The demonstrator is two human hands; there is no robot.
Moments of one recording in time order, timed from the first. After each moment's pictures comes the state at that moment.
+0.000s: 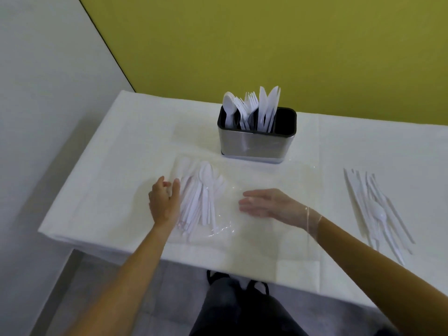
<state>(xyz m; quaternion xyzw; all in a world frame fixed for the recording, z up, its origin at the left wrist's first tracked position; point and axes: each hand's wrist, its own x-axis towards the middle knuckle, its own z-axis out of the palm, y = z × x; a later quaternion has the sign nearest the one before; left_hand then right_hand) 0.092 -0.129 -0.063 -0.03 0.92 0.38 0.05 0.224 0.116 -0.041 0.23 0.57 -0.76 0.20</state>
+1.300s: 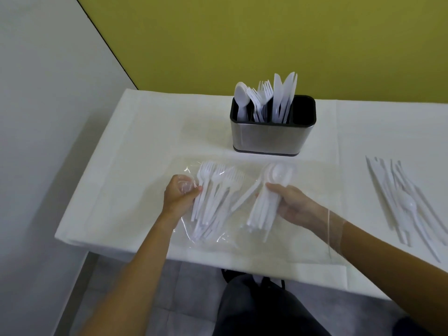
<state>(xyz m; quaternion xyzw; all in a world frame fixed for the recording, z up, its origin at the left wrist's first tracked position) 0.070 -0.143 -0.053 -0.02 0.84 0.50 0.20 0.206 0.088 -0.047 0.36 0.42 -0.83 0.08</state>
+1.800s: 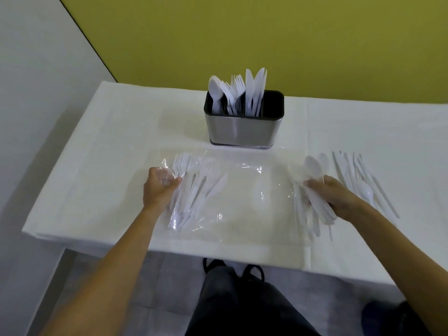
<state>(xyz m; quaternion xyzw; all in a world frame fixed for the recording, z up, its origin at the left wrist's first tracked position) 0.080 -0.134 -0.066 -0.01 0.88 0.46 0.13 0.292 0.193 -0.028 0.42 0.66 -0.62 0.08</state>
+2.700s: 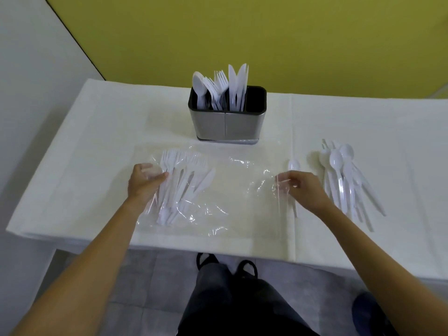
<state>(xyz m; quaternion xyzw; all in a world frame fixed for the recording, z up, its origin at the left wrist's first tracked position) 0.074 -0.133 -0.064 -0.06 0.86 0.48 0.18 0.309 0.177 -0.041 0.29 0.81 -0.51 -0.02</state>
